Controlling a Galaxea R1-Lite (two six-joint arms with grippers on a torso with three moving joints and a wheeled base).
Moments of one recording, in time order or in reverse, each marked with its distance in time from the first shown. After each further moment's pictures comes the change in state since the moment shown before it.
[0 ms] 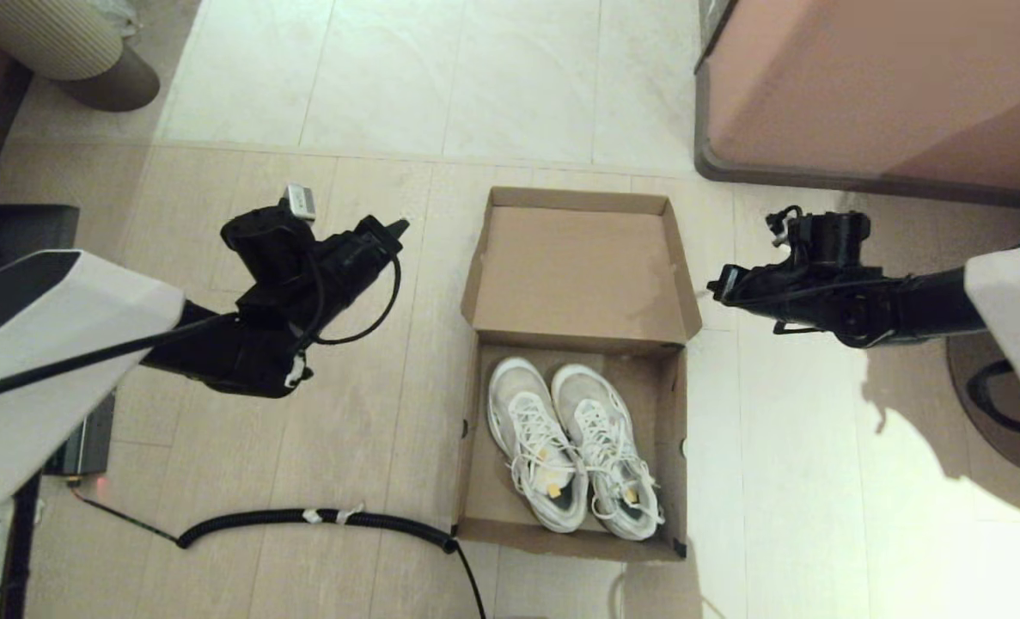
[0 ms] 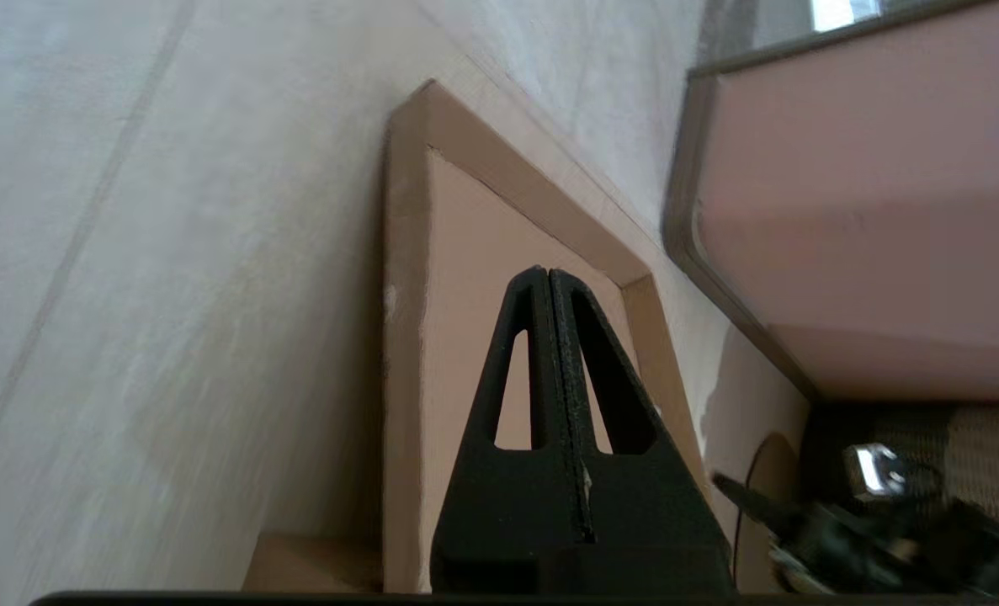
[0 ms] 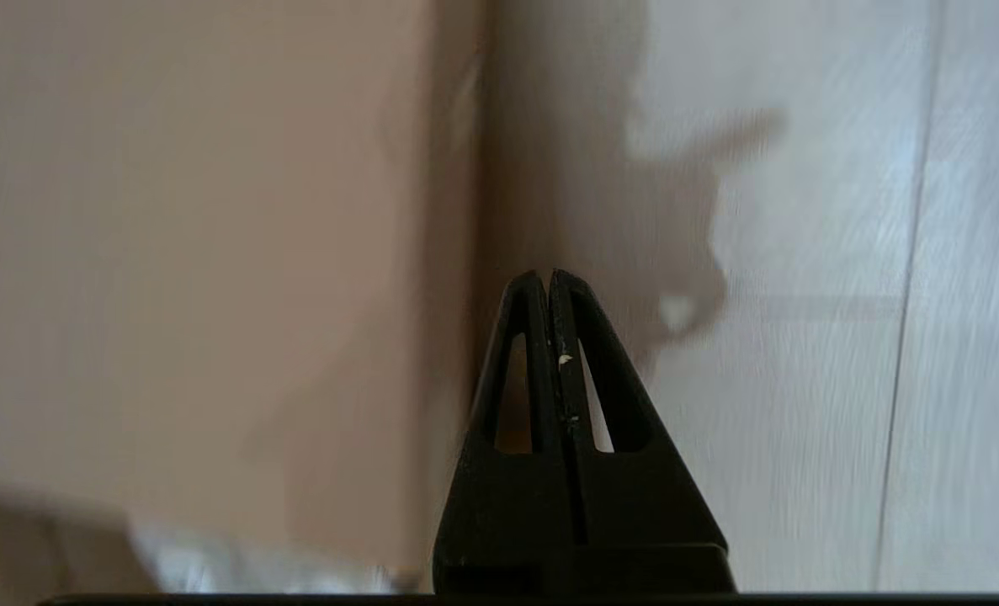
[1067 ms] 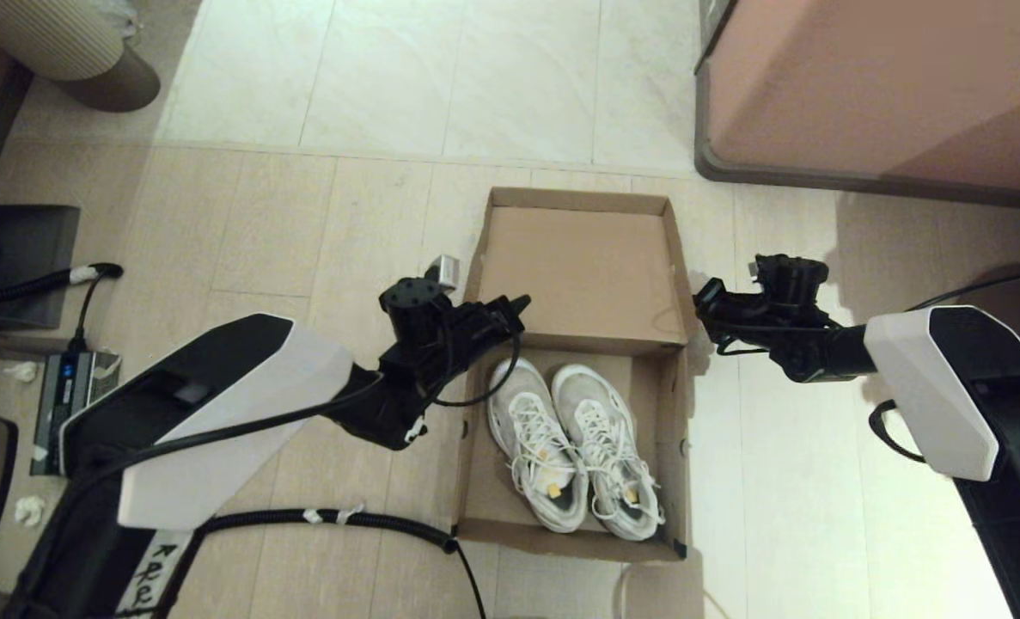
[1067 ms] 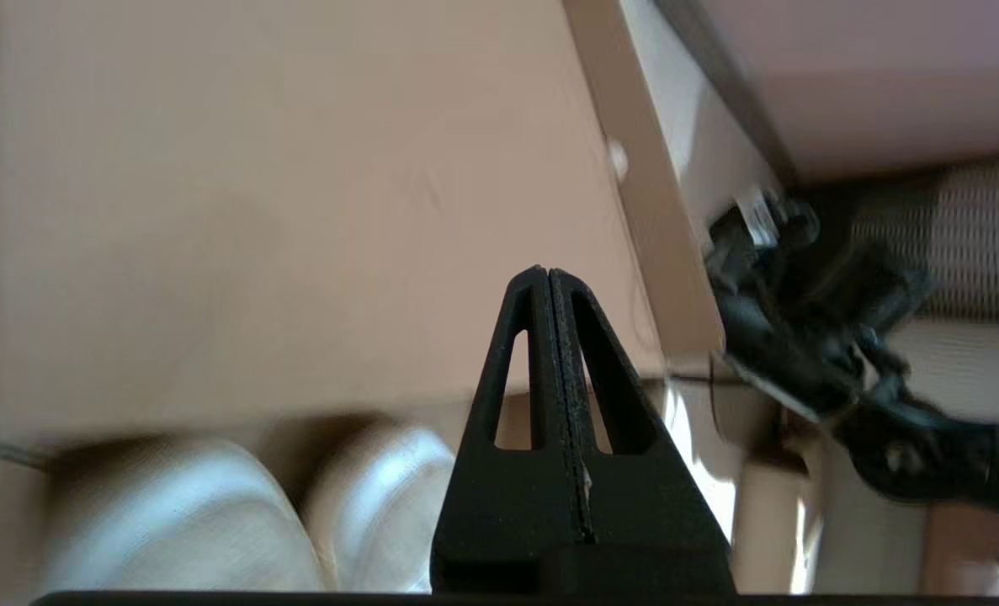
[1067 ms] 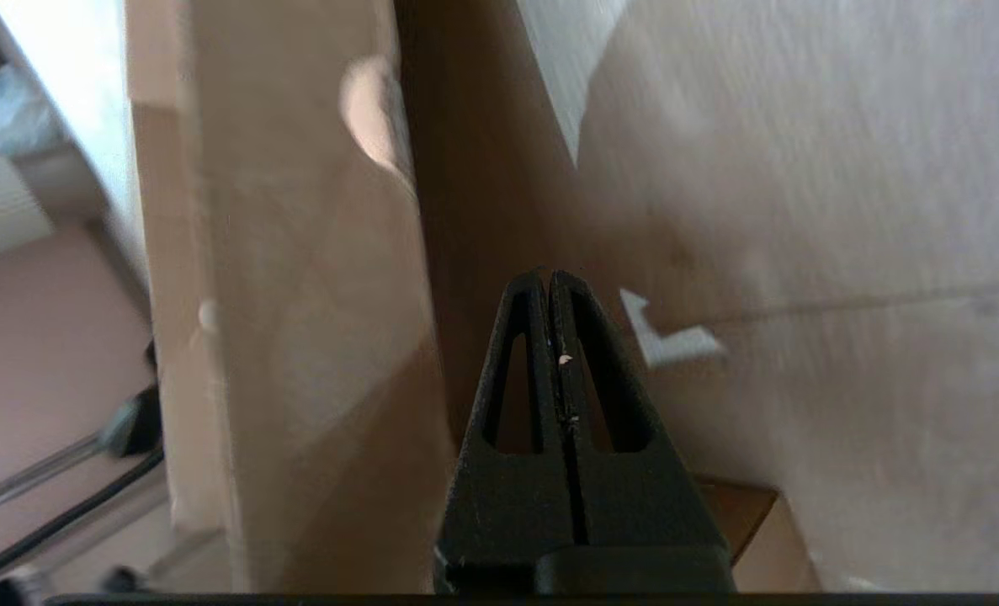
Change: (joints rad) left arm -0.255 0.232 -0.107 0.008 -0.038 0.099; right arm -0.024 0.328 -0.278 -0.186 0.288 0.575
